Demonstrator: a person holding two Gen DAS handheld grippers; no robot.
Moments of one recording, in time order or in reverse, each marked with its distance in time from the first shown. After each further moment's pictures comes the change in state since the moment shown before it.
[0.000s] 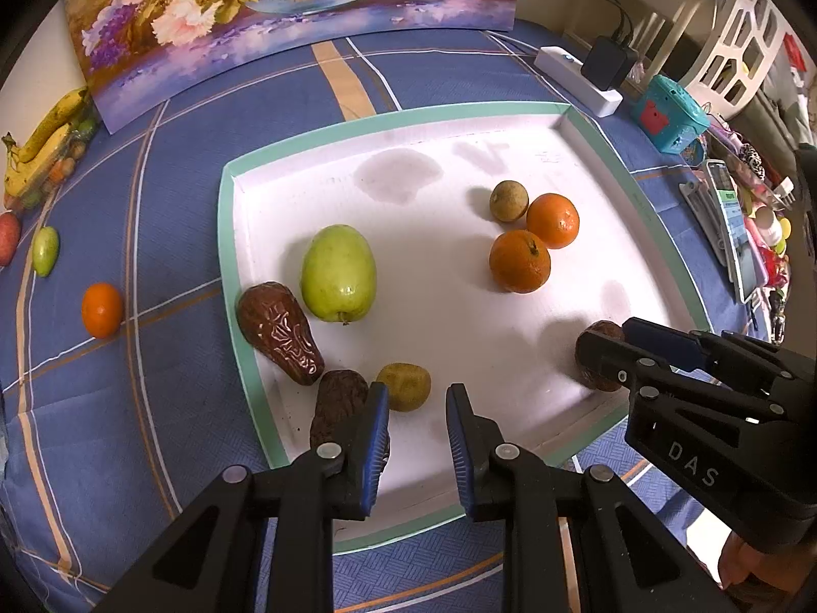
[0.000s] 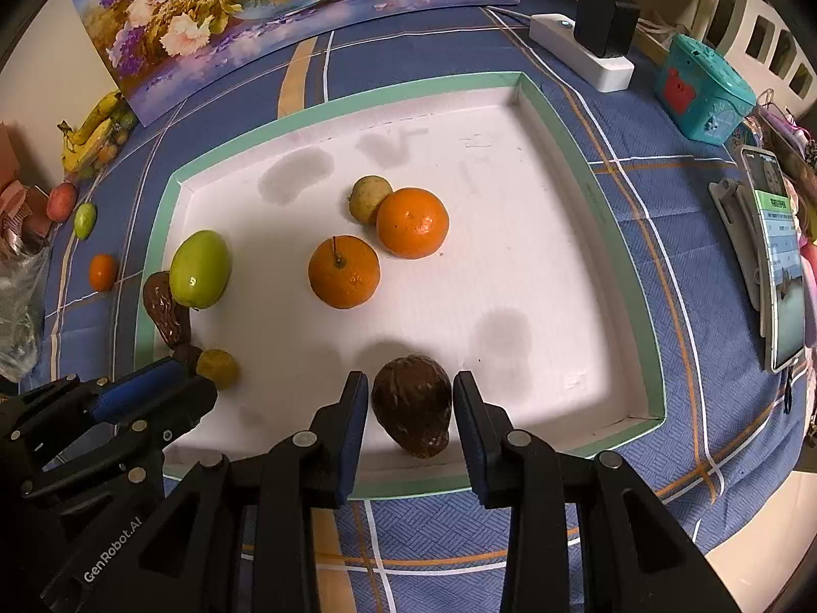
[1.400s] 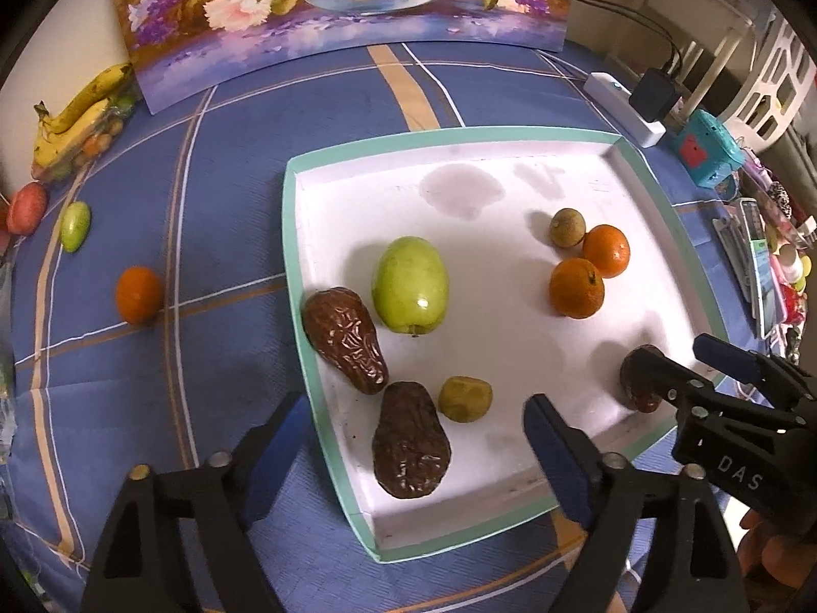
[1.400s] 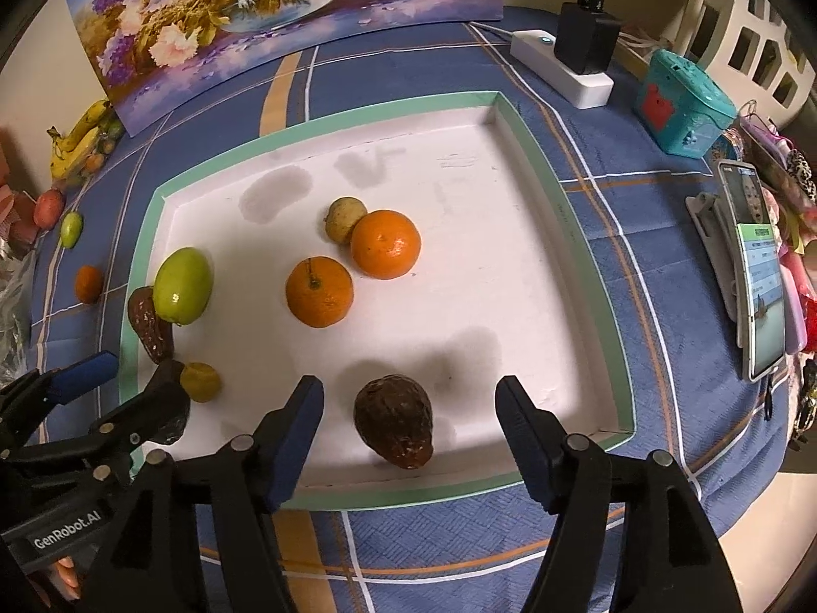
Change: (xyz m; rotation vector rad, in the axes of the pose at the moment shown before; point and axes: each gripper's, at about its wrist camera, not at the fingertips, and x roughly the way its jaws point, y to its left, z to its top) left arm -0.004 0.031 0.003 -0.076 -0.023 0.047; right arm -0.007 -0.007 0.005 0.009 -0.036 -0.063
